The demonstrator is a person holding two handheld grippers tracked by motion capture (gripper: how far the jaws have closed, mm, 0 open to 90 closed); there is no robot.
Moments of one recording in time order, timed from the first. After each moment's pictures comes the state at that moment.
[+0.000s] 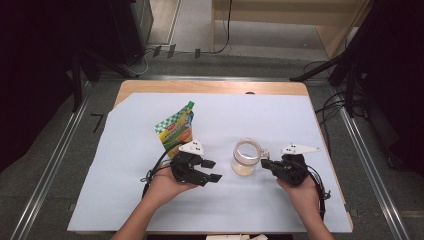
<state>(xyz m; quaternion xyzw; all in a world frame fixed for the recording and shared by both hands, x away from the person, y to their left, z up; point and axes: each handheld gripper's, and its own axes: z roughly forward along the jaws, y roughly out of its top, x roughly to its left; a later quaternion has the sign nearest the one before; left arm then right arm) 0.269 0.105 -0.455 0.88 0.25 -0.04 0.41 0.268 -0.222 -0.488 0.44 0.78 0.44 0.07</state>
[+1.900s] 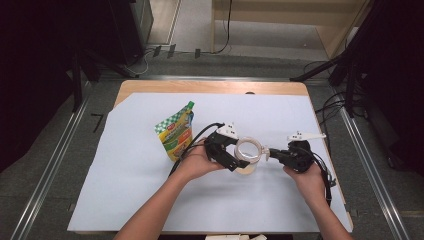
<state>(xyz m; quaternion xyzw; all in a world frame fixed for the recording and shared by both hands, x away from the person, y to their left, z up) 0.331 0.023 -0.456 0.89 0.16 0.00 0.42 0.303 -0.243 -0.486 0.45 0.78 0.42 0.07</state>
